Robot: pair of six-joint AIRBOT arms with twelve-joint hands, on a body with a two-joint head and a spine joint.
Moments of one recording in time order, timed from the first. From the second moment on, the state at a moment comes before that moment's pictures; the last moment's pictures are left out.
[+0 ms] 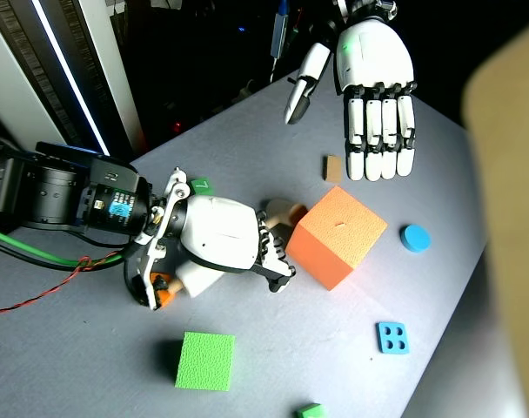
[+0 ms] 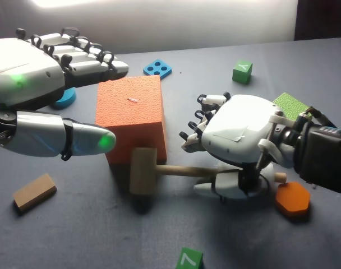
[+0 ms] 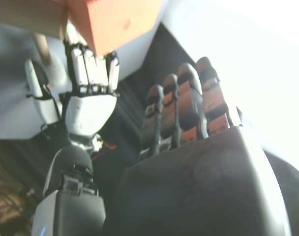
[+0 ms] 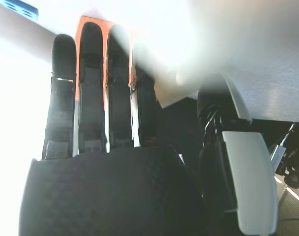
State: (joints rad) left arm 0.39 -0.66 0.91 0.46 -0.39 0.55; right arm -0.44 -1.23 1.02 0.68 0.31 -1.98
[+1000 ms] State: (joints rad) left arm 0.38 -0.65 0.91 0.47 -0.38 0.55; right arm -0.21 -0.69 0.58 0.99 0.25 -2.18
